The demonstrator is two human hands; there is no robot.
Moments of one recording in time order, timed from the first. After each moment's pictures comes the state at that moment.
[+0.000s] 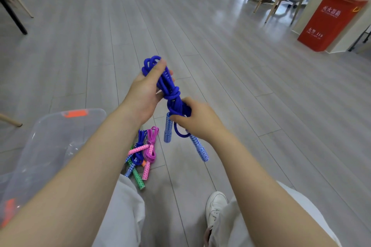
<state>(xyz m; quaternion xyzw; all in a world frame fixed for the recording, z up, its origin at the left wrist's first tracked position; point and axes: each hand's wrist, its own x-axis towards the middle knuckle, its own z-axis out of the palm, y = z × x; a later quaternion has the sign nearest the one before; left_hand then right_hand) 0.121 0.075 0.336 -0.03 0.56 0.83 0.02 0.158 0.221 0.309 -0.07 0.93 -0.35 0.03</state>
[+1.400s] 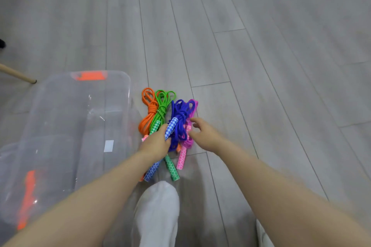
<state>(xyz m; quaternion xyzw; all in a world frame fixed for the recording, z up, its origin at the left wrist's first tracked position) 0.081 -0.062 -0.010 -0.09 0.93 0.27 0.24 0.043 0.113 0.011 0.02 0.86 -0.40 0.31</state>
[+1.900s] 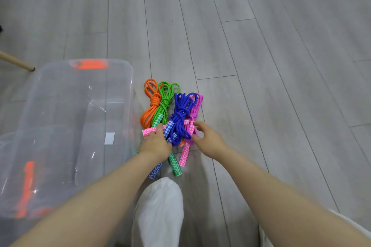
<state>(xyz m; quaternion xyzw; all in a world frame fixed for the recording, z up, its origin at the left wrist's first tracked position) 0.089 -0.070 -0.042 -0.16 0.91 0.21 0.31 0.060 0.111 -0.025 0.01 0.88 -0.36 0.30</state>
